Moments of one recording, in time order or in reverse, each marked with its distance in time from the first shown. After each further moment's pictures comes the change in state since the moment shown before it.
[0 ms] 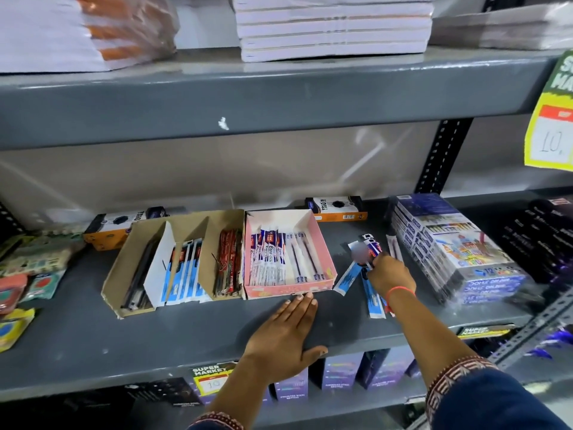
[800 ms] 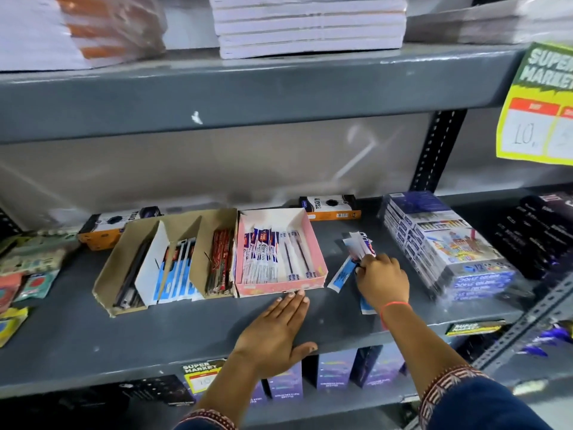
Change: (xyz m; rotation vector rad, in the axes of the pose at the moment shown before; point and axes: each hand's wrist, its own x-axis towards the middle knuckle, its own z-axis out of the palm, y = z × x) left_hand 0.001 0.001 0.000 0.053 -0.010 0.011; right_hand -0.011 0.016 0.011 -0.238 0.206 -0.274
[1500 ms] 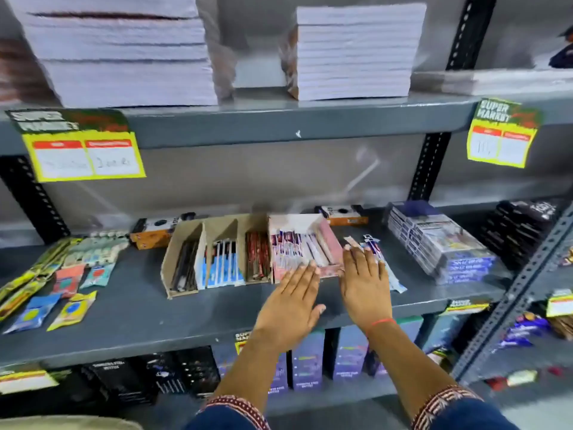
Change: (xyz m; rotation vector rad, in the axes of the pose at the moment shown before) left_hand -0.067 0.015 -0.070 0.289 0.266 -0.073; right_hand -0.114 -0.077 -0.030 -0.049 0.373 -0.220
